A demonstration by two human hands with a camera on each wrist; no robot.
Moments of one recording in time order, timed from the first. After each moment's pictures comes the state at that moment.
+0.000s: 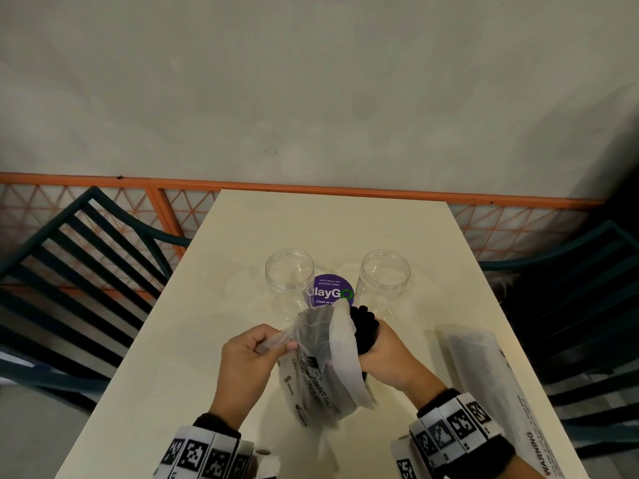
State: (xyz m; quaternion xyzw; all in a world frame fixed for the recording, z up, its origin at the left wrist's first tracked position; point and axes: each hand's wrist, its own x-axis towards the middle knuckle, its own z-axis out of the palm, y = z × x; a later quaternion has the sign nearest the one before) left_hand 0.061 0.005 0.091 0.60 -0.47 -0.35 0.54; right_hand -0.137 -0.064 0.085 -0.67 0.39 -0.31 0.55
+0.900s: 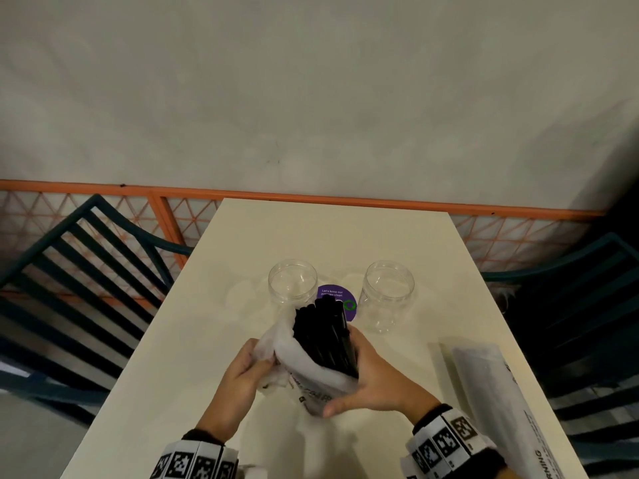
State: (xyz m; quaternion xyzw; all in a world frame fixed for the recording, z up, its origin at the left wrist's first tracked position) left_hand 0.086 0.004 0.062 0.57 -0.41 -0.49 0.52; right_hand -0.131 -0.065 0.070 -0.77 0.36 -0.18 0.49
